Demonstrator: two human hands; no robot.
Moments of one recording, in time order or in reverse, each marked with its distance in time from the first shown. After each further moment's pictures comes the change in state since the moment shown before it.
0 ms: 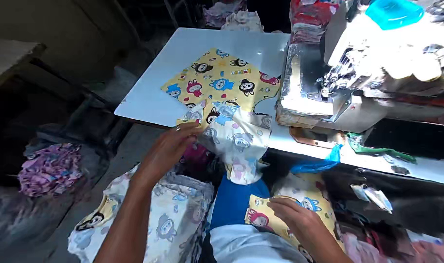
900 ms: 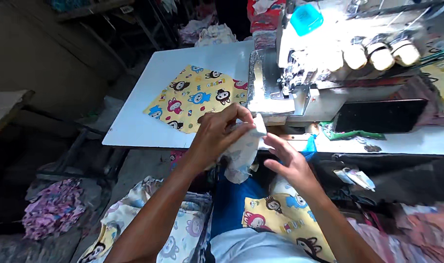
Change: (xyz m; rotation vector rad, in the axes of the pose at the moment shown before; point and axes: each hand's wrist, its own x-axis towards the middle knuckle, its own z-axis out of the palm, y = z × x) left_hand 0.099 0.122 0.034 -0.380 0.107 0.498; right_hand 0.091 0.012 -0.047 0.734 0.367 0.171
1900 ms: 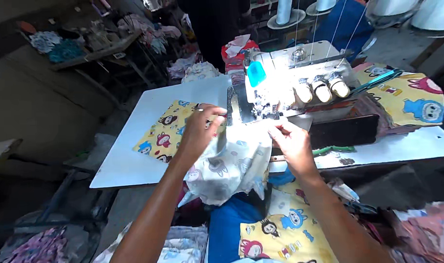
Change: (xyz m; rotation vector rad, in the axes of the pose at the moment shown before) left_hand 0.072 -0.038 -0.009 0.239 -0.021 -0.187; right_hand 0.073 -0.042 -0.040 -0.198 0.400 -0.189
